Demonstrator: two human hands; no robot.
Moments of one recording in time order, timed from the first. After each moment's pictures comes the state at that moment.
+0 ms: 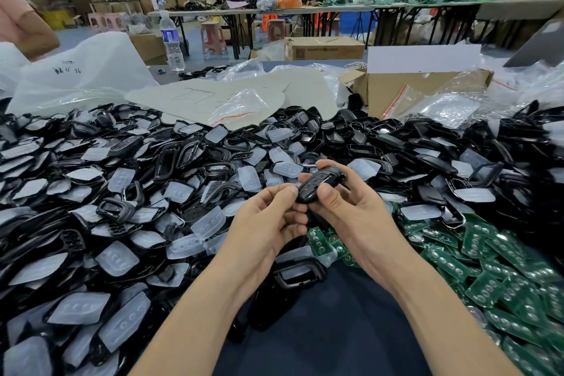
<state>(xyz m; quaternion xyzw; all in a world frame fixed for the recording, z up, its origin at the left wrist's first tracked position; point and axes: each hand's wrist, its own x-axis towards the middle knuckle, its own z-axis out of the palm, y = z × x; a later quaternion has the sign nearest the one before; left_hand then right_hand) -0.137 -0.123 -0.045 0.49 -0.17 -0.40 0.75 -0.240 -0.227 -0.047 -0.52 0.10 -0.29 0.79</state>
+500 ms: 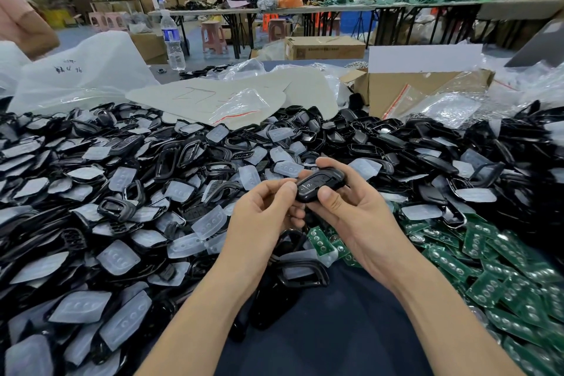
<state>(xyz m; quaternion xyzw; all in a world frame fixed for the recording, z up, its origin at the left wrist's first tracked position) -0.136 -0.123 -0.051 0.56 -0.24 -0.29 0.74 -0.244 -0.229 -0.048 -0.51 0.09 -0.29 0.80</state>
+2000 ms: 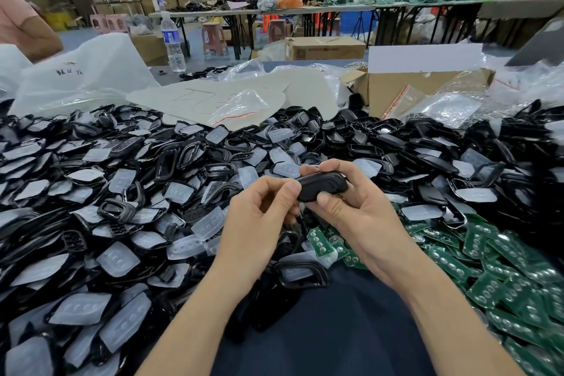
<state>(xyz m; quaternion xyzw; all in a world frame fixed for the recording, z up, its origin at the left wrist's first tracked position) -0.133 -0.114 -0.048 0.63 -0.35 -0.18 0.66 -0.246 -0.236 -0.052 -0.61 0.05 -0.29 0.73</state>
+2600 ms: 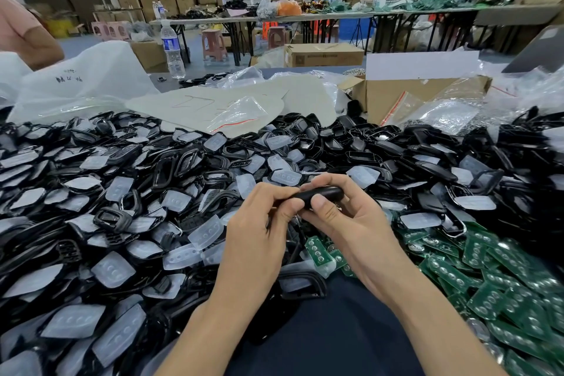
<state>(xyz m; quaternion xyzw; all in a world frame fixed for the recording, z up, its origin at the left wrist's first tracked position) -0.141 -0.113 -0.054 0.68 -0.45 0.06 0.58 -0.243 -0.228 -0.052 -0.57 0.09 -0.30 0.76</state>
